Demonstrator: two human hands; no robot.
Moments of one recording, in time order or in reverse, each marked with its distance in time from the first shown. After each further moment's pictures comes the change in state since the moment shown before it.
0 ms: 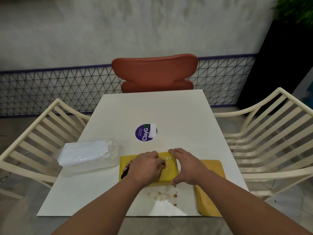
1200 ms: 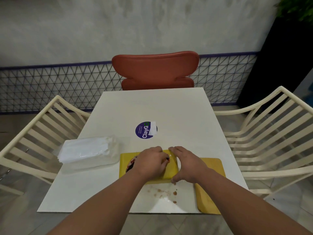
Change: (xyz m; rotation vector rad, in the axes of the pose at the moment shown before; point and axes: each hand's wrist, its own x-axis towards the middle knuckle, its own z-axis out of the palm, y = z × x) left_hand 0.016 0.007 0.002 -0.005 -0.081 -0.086; right_hand -0.001 -0.003 -0.001 -0.023 -0.013 0.017
